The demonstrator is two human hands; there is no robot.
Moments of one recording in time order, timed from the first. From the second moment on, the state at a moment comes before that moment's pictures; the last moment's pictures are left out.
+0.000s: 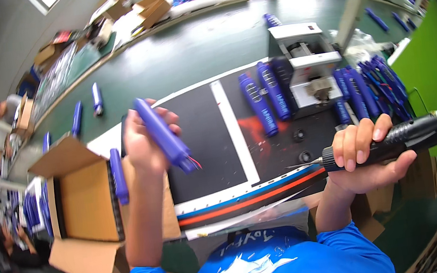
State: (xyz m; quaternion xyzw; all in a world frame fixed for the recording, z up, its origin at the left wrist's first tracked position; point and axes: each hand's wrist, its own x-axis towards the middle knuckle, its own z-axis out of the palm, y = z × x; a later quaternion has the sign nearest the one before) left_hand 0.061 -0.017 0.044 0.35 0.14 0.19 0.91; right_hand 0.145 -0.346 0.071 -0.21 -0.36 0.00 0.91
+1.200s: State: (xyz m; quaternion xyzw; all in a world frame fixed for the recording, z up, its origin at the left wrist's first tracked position) left_hand 0.013 -0.117 0.019 0.32 0.16 0.26 0.90; right_hand 0.058 -0.262 0.063 -0.23 -0.40 0.07 0.88
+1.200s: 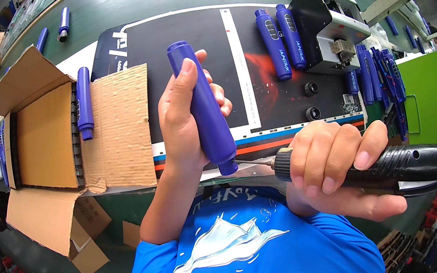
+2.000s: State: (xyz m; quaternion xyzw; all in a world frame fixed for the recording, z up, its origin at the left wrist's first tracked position) left_hand -0.017 0.046 0.012 0.89 0.35 0.21 0.20; right_hand 0.173 -0.343 0.045 -0.34 -0.34 -0.10 0.87
